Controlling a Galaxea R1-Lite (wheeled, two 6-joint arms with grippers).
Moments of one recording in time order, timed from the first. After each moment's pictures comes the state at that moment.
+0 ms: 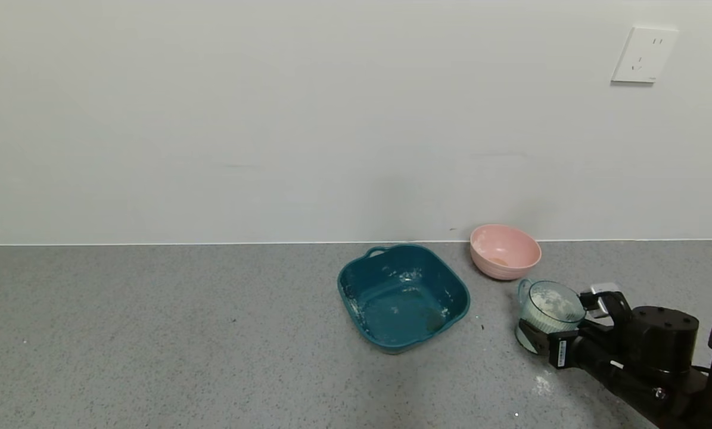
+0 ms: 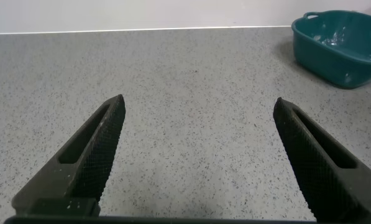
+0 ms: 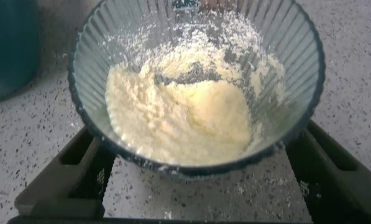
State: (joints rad) left arm 0.00 0.00 0.00 0.00 0.00 0.01; right arm 0.16 2.14 -0.24 -1.56 0.00 0.04
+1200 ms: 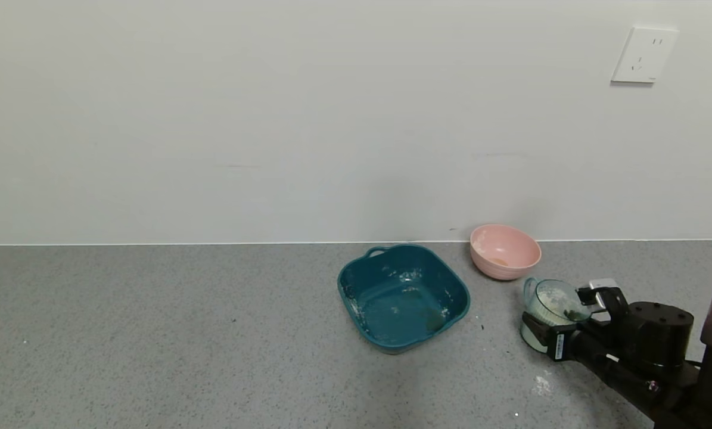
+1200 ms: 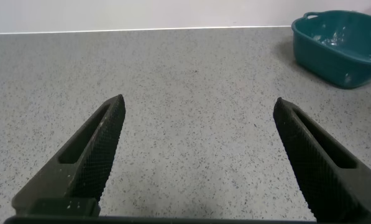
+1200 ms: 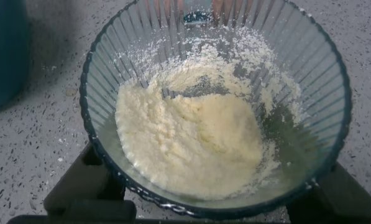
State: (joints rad) left arm 0.00 0.00 0.00 0.00 0.00 0.01; right arm 0.14 2.17 -0.28 -1.56 0.00 0.04
